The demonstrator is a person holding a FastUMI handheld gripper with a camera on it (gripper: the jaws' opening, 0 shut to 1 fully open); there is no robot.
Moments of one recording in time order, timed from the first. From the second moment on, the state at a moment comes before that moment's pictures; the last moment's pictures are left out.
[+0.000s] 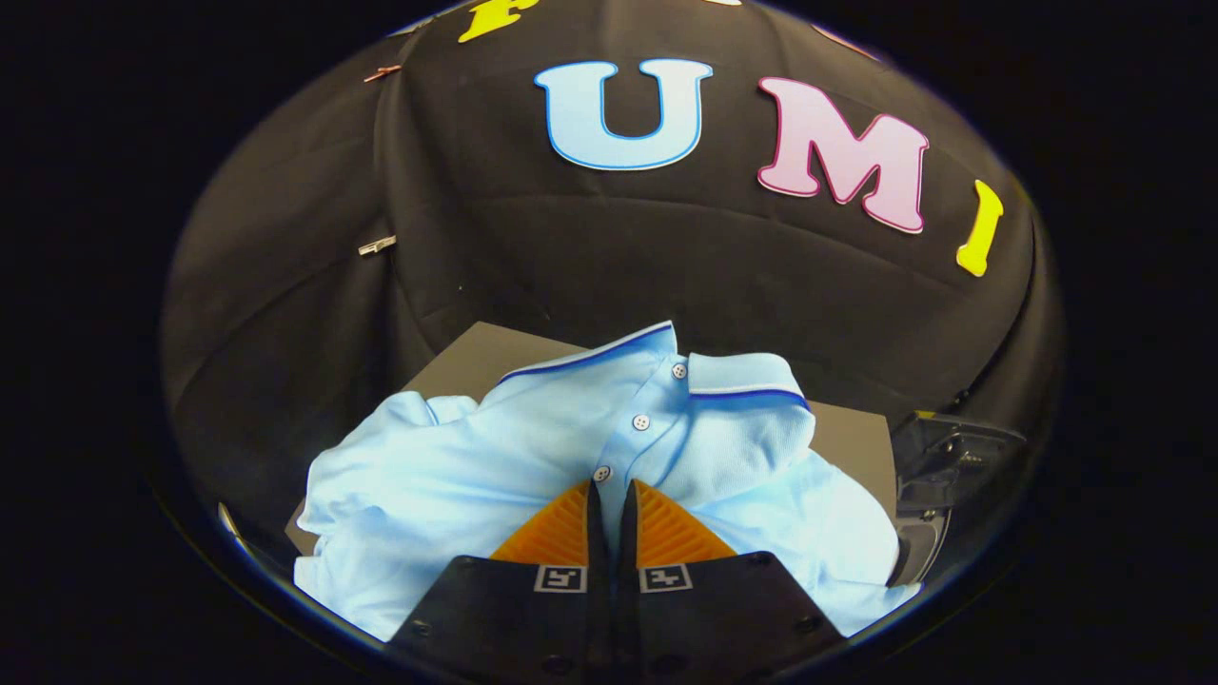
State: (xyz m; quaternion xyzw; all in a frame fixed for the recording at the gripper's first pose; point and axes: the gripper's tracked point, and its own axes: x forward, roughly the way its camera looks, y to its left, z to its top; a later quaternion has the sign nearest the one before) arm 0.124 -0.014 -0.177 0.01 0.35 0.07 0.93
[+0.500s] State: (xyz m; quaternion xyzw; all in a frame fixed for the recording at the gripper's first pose) arm 0.121 -0.025 -0.139 0.05 0.31 0.08 0.95
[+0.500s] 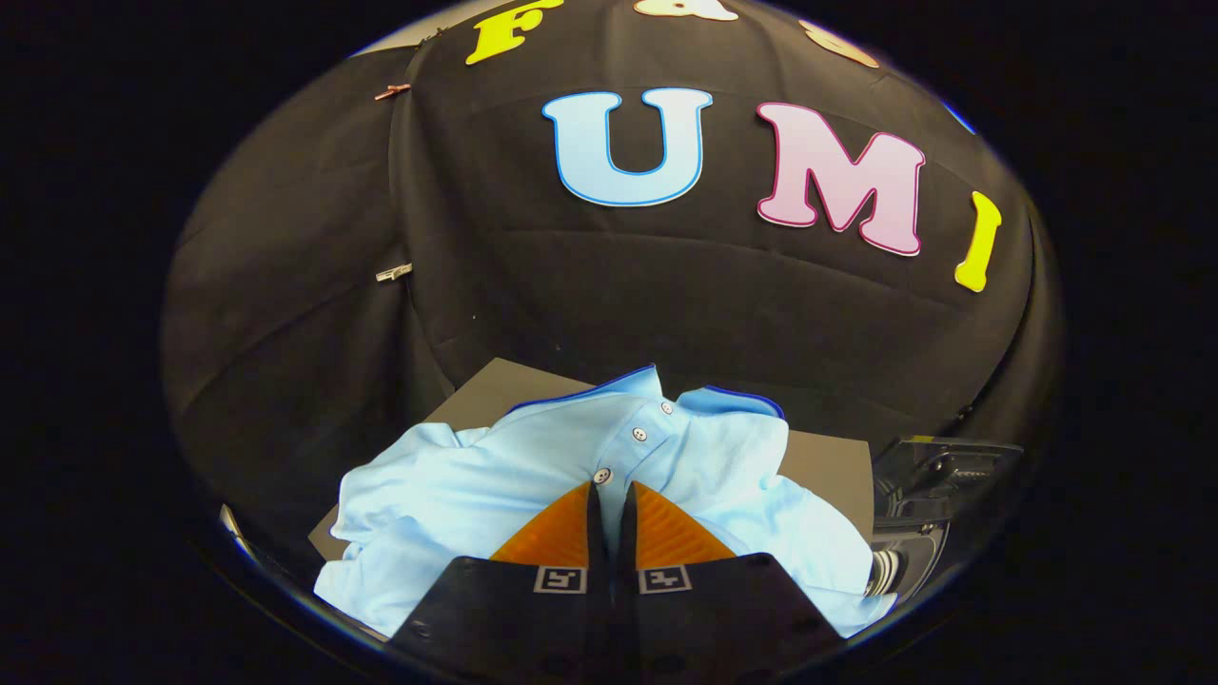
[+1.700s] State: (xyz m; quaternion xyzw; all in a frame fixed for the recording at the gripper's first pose) arm 0.079 -0.207 -0.134 0.11 0.30 0.10 0.94
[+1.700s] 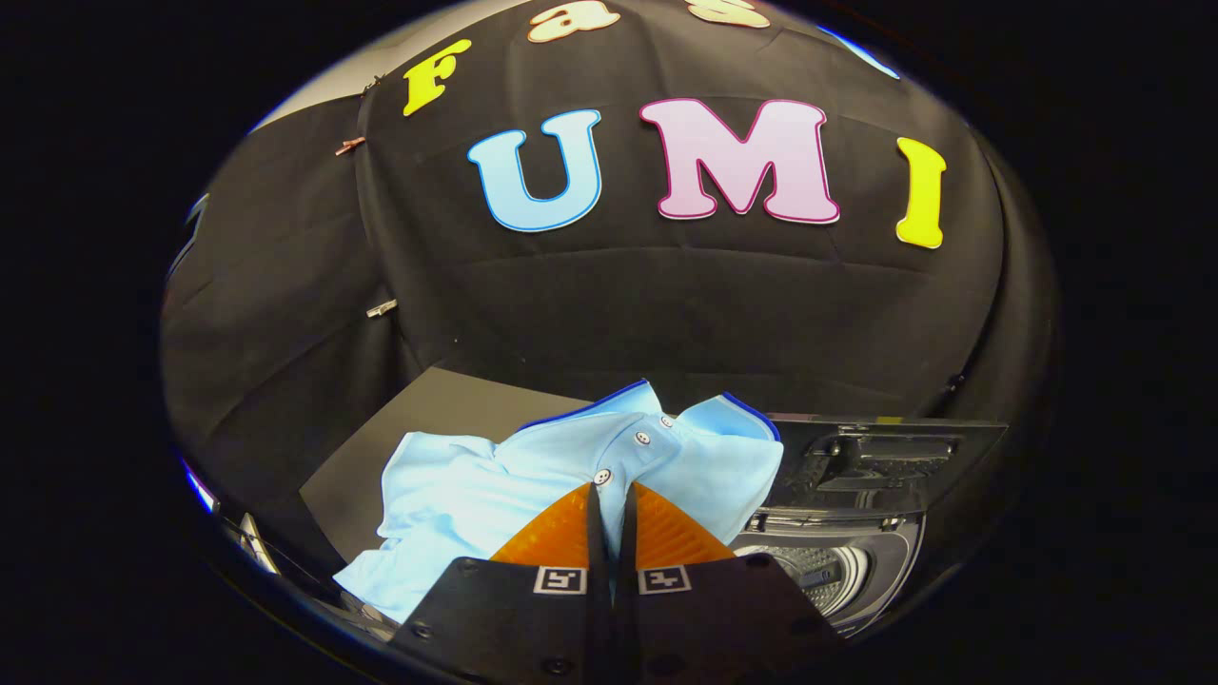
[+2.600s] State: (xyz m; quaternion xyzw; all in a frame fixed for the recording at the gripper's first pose) arm 0.053 -0.308 -0.110 0.16 0.25 0.21 0.93
